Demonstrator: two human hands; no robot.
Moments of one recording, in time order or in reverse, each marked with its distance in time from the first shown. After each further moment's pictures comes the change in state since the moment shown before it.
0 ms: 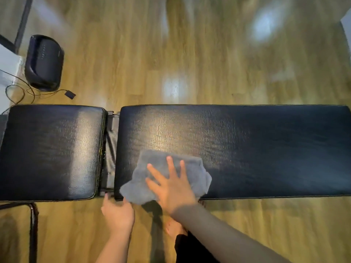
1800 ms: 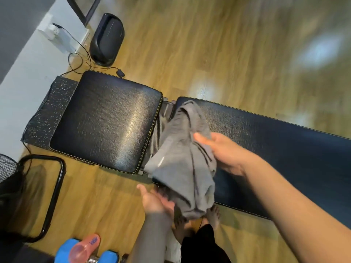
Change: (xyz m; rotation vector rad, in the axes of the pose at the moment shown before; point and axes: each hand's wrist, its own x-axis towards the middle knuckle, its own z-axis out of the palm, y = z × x) left_hand -0.009 0.017 -0.015 -1.308 -0.244 -0.736; right_hand 0.071 0.013 -0.119 1.557 -0.350 0.346
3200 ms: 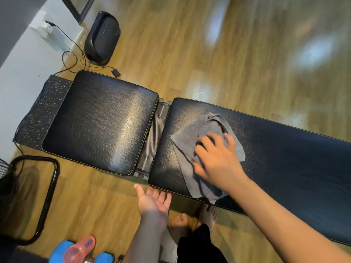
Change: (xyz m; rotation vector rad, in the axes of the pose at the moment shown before) left_hand -0.003 0.001 0.003 0.040 0.067 0.029; right_hand 0.006 0.057 -0.011 -1.755 0.554 -0.586
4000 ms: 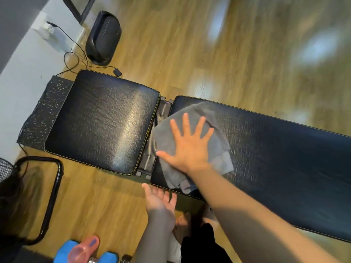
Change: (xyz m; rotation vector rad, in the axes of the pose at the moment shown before) left_hand 0.003 -0.009 0.005 0.015 0.017 0.012; right_hand 0.071 -0.061 0.039 0.155 -0.292 0.288
